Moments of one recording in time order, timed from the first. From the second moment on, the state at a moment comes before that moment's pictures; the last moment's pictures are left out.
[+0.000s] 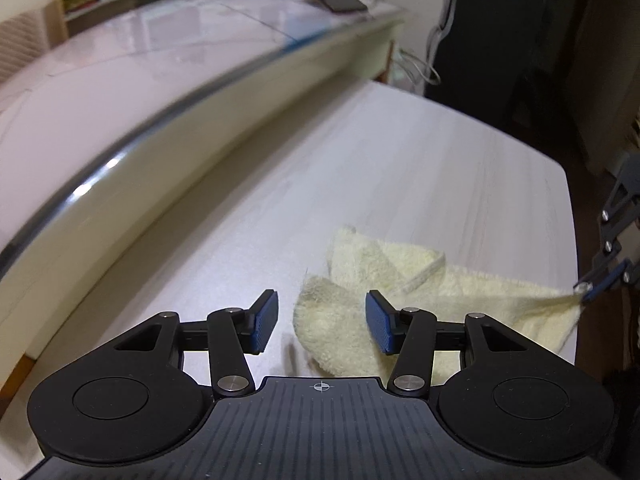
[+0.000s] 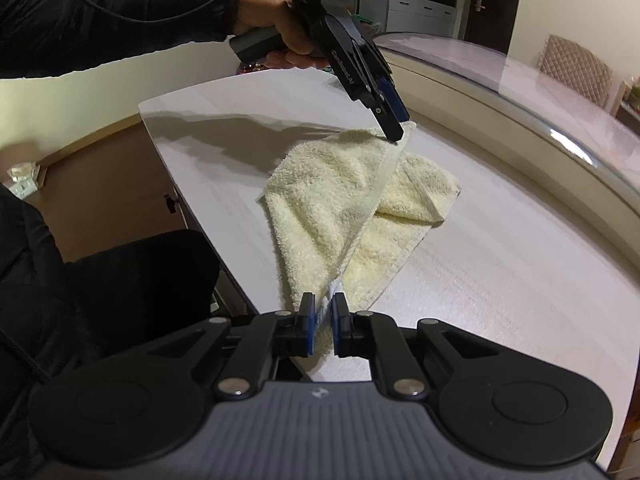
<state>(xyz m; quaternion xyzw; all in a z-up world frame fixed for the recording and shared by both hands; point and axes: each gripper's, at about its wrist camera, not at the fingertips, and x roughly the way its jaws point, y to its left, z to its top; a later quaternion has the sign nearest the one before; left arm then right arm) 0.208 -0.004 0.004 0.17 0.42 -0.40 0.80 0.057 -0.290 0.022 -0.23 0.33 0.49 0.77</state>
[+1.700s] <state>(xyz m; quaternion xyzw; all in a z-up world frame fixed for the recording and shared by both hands) 0.126 0.078 0.029 0.10 0.34 -0.32 0.88 0.042 -0.260 0.022 -0.17 0.34 0.56 0.74</state>
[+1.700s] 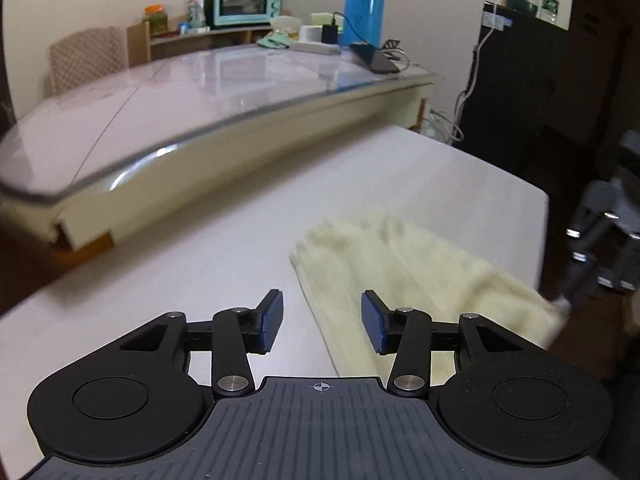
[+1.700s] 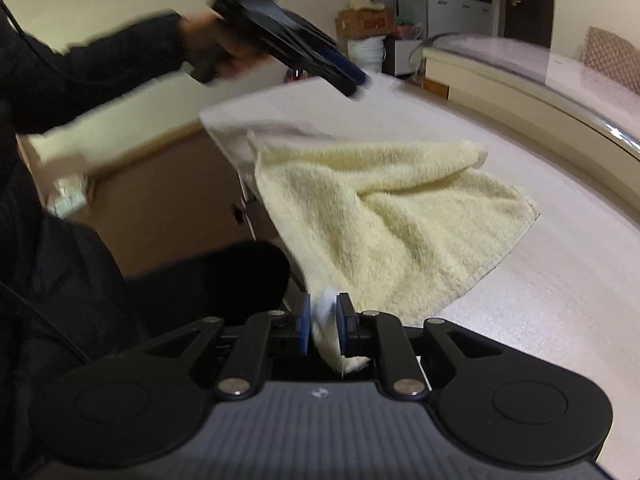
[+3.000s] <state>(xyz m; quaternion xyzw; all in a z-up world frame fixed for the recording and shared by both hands) 0.144 0.066 0.007 0.17 0.33 -0.33 0.87 0.216 -0.172 0.001 -0.16 0.33 0.45 0.81</state>
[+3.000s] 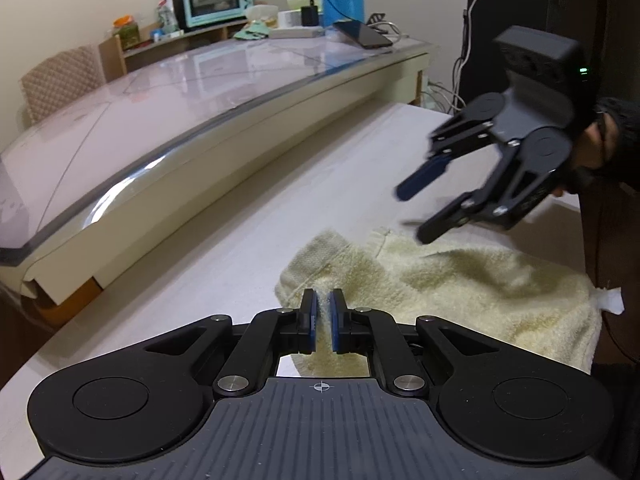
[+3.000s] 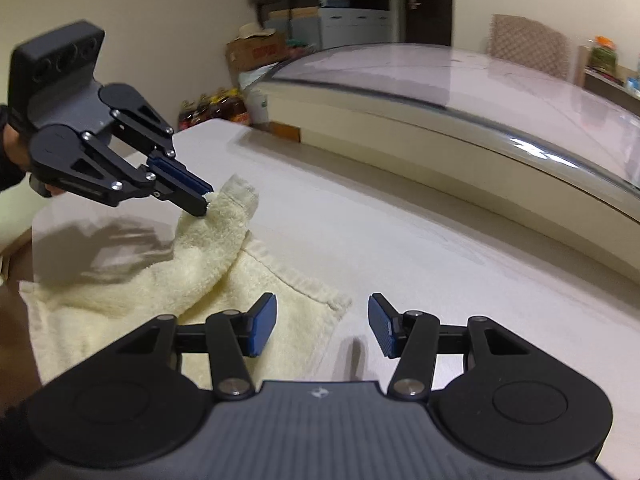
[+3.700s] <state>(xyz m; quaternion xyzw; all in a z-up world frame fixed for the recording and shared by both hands) 0.148 0.071 -0.002 0.14 0.32 -0.34 0.87 0.200 -0.163 -0.002 -0.24 0.30 0.44 0.81</state>
